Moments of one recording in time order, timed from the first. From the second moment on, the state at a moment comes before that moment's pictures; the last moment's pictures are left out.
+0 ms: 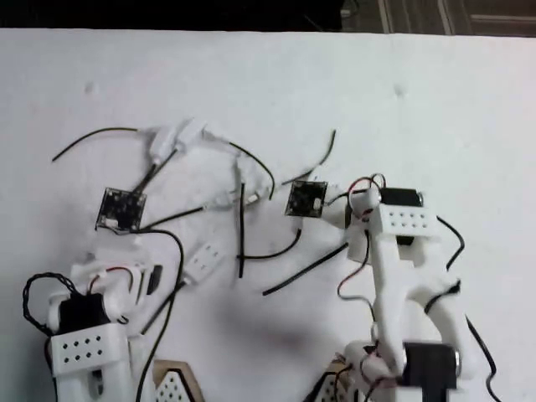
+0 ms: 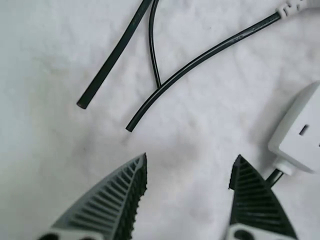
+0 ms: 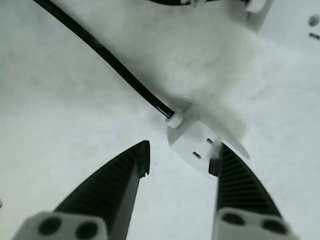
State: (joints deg) left arm -19.4 -75.5 81.8 64.2 -23.0; right arm -0.7 -14.8 41.8 64.6 80.5
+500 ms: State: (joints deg) left arm -19.4 -75.5 81.8 64.2 -23.0; right arm 1.3 1.9 35.3 56.4 80.7
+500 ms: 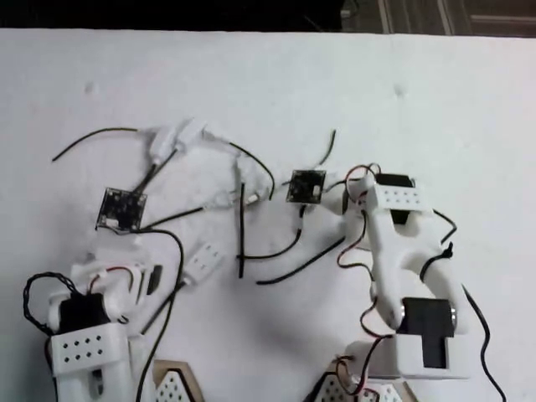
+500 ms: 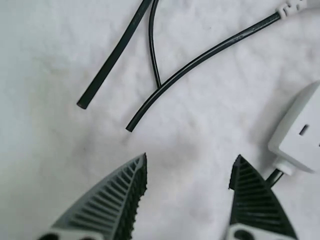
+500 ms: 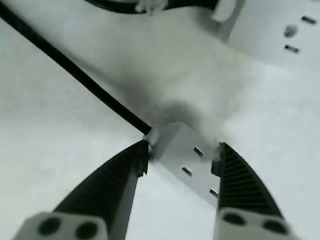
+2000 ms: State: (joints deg) left arm -19.4 -75.5 81.8 64.2 -23.0; right arm -12.1 -11.2 35.6 78.6 43.1
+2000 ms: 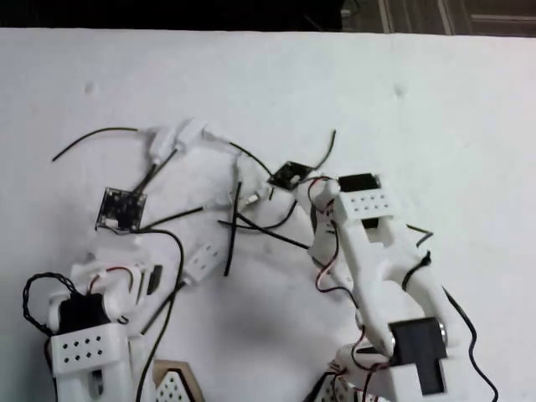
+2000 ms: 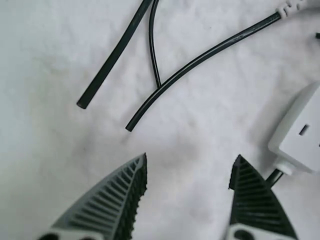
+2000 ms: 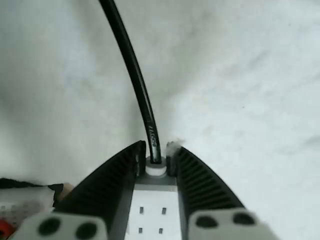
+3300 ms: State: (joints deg) left arm -19.4 -75.5 81.8 64.2 -23.0; right arm -32.4 8.8 6.2 62.9 -41.4
